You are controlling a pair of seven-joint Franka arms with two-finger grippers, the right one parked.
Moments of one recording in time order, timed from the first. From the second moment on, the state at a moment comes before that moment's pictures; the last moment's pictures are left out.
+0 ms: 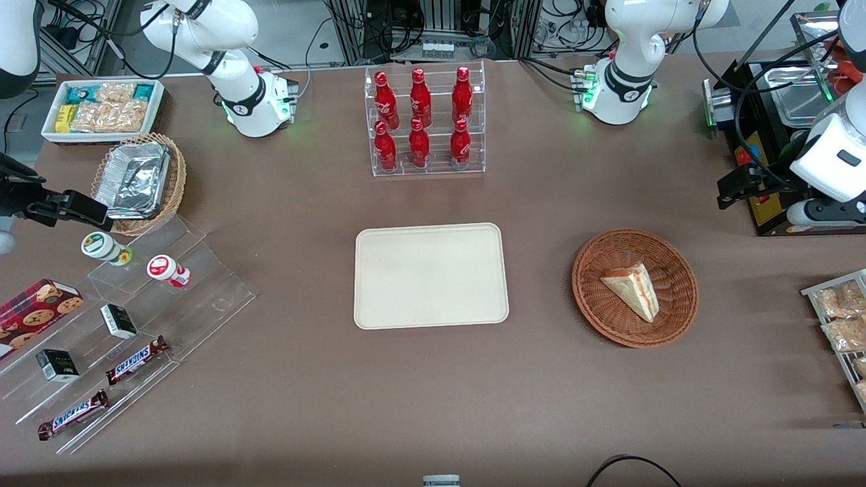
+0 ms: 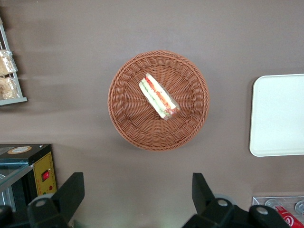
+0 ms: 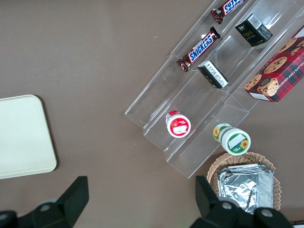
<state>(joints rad) -0.01 0.03 -0.05 -1.55 0.01 1.54 -0.05</state>
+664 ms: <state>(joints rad) -0.01 0.07 -0.05 -1.64 0.02 1.64 -0.11</state>
